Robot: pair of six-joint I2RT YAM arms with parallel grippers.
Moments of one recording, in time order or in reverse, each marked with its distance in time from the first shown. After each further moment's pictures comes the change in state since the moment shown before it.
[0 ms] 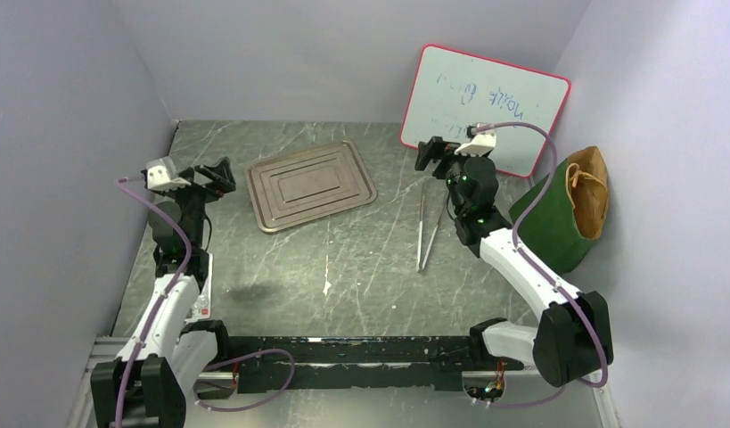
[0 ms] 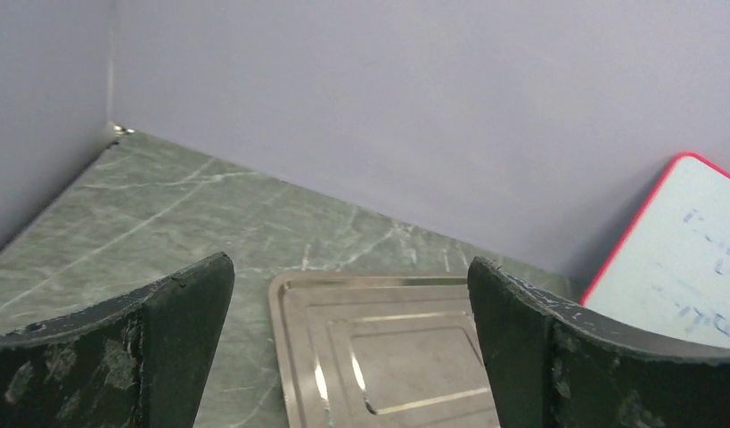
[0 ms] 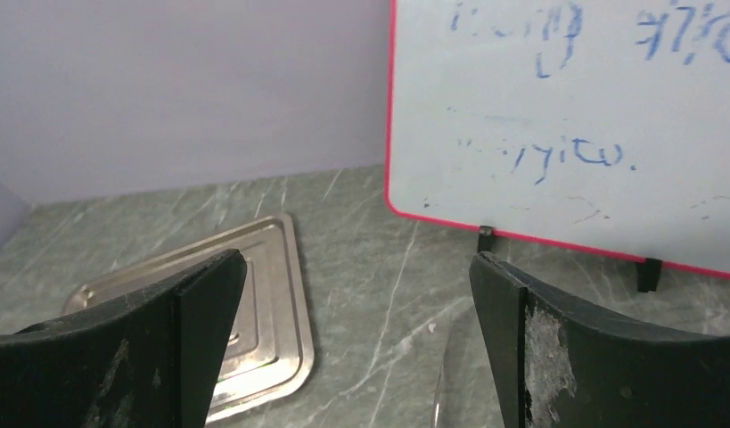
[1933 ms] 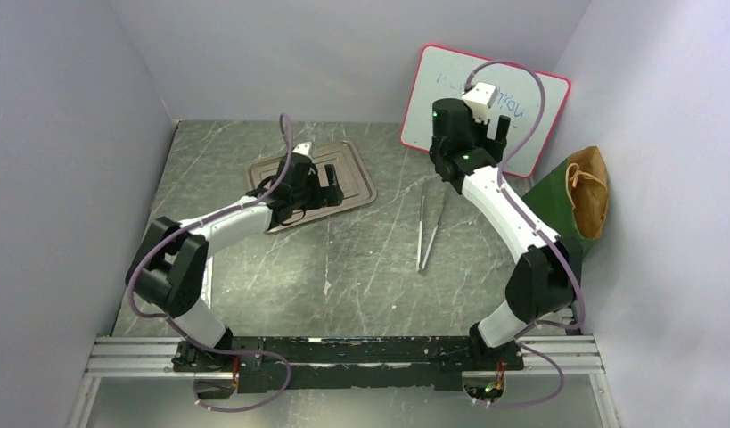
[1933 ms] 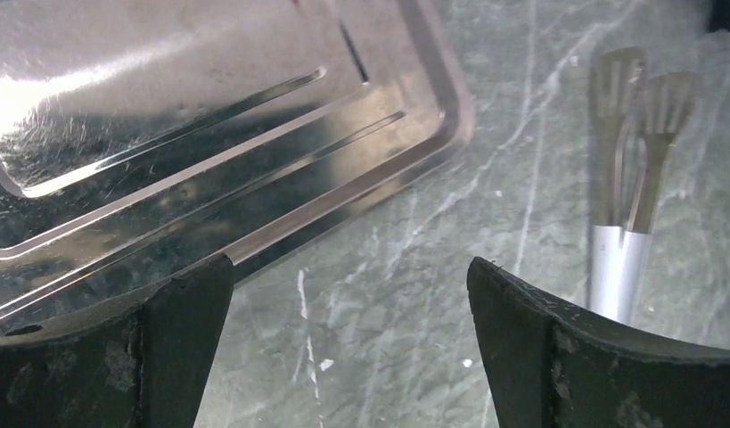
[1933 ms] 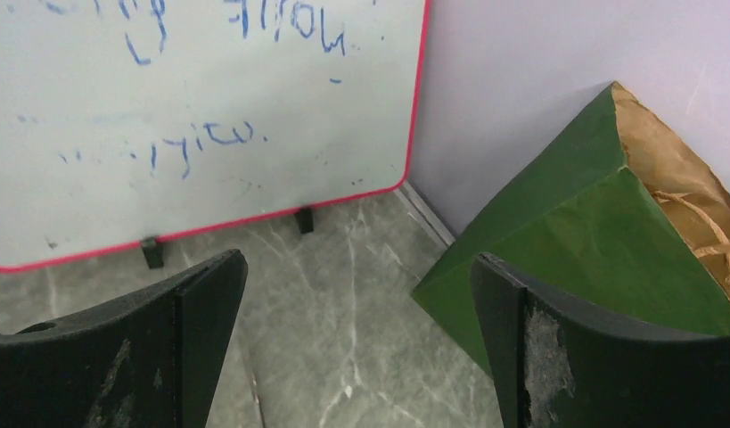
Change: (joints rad) left arm -0.615 0.721 0.589 -0.668 -0.037 -0.150; right arm 0.006 0.341 0.605 -0.637 0.846 -0.119
